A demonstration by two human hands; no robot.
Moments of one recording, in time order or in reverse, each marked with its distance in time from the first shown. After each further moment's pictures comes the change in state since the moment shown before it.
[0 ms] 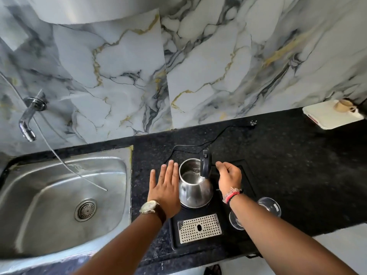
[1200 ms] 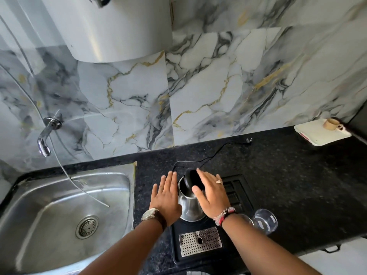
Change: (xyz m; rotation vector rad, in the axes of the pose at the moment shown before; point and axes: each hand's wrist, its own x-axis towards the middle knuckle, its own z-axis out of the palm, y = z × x) left_hand -0.002 -0.006 -0.012 -0.180 -0.012 -0.009; right_hand -0.045 -0.034 0.005 -0.632 -0.351 -0.568
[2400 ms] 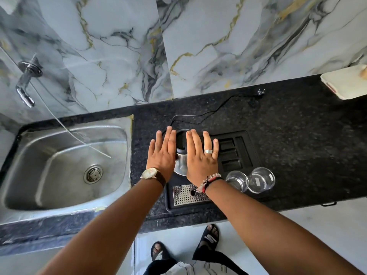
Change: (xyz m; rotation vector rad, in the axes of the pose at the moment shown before) left_hand 0.018 0.010 0.046 0.104 0.175 -0.001; right_hand -0.030 -0.002 0.033 -0.437 -0.070 0.002
